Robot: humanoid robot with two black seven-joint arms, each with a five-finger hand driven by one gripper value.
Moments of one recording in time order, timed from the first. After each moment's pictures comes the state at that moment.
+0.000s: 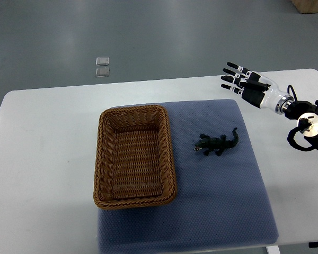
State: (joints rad) left arm 0.01 0.00 -0.05 -0.17 0.06 0.11 0.00; right arm 0.85 -0.36 0.37 0.55 0.14 0.48 0.18
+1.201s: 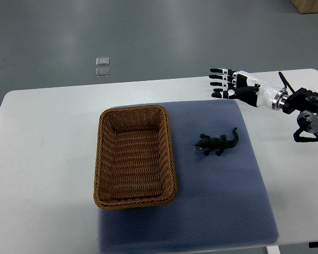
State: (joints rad) left arm 0.01 0.00 -0.05 -0.16 0.06 0.11 0.00; right arm 0.91 -0.37 0.37 0.55 -0.42 0.54 0.32
